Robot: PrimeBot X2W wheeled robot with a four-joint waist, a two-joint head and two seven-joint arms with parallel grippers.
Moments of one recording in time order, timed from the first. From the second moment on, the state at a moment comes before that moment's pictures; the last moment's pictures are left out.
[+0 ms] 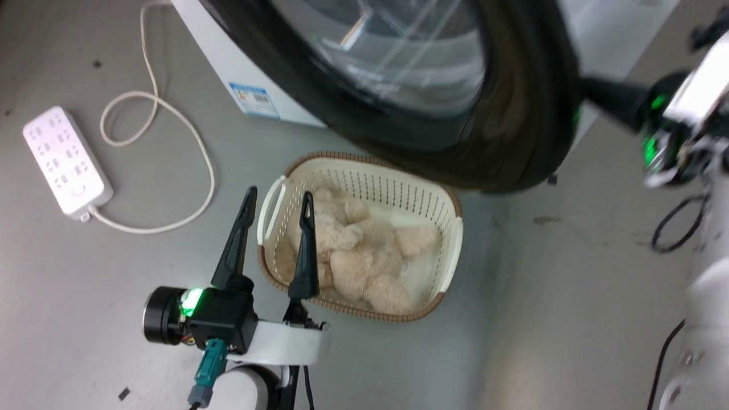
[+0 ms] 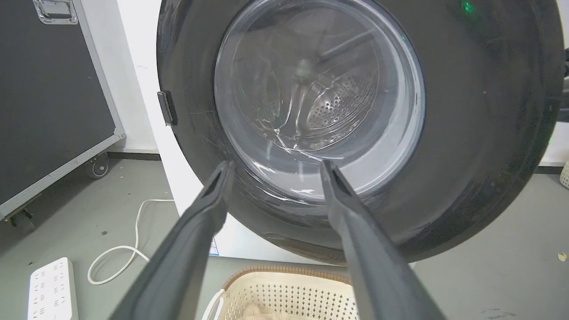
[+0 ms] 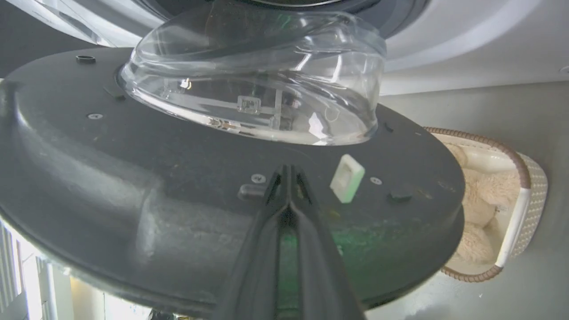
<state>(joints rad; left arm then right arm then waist) -0.18 0.05 -0.27 -0.09 -0.08 0.17 -0.26 -0.98 -0.06 -0.41 0.59 0.97 0.13 1.11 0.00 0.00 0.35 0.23</state>
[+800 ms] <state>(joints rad) -0.04 0.05 -0.24 -0.07 -0.08 0.11 -0.26 -0.52 -0.05 0.25 0.37 1.40 0.13 0.88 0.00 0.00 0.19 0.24</state>
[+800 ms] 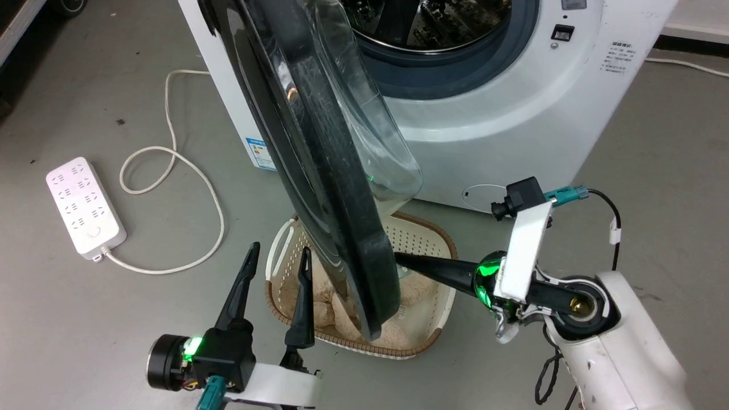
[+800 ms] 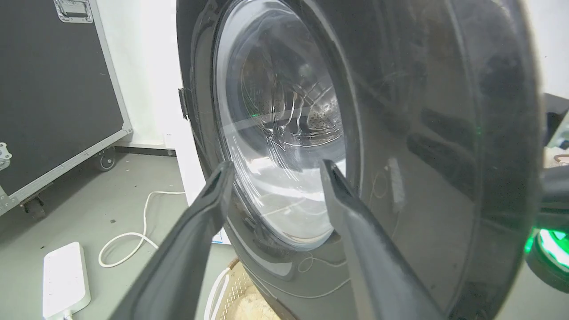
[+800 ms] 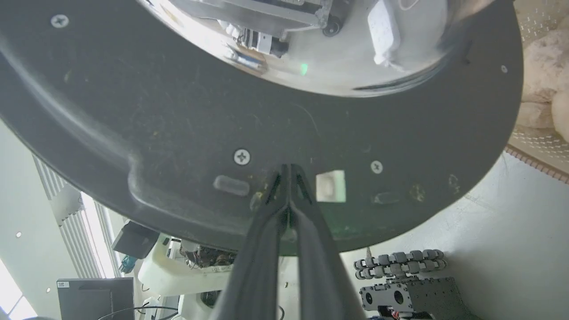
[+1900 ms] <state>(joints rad) 0.00 0.05 -0.10 -0.01 -0.14 0.06 -0.26 -0.04 -0.12 0.00 -0.03 0.16 0.13 -0.24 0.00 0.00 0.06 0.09</state>
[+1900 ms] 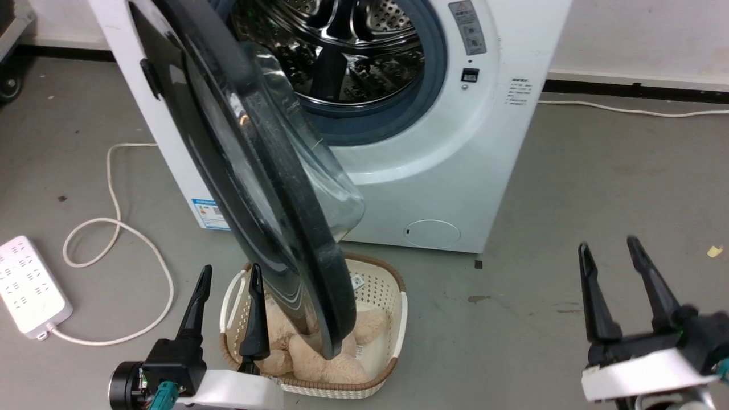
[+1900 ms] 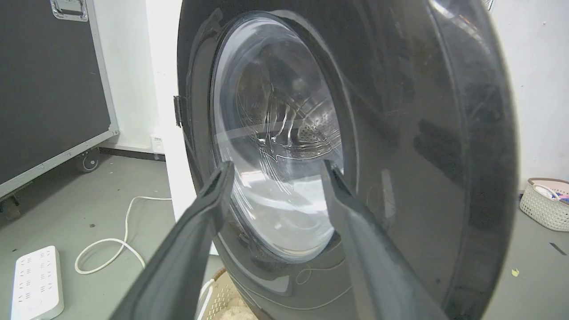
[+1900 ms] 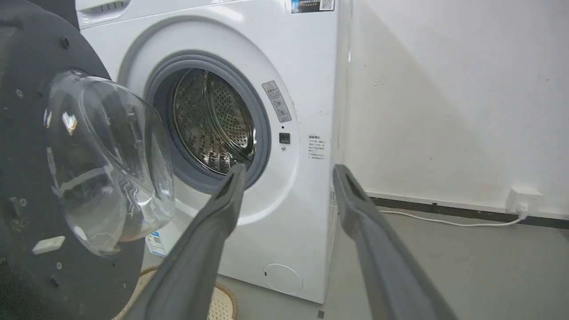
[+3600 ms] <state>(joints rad) -0.11 0.05 -0.16 -0.39 -0.12 0.08 -0.26 0.02 -0.05 -0.08 -0.06 0.08 0.13 -0.26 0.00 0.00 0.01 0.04</state>
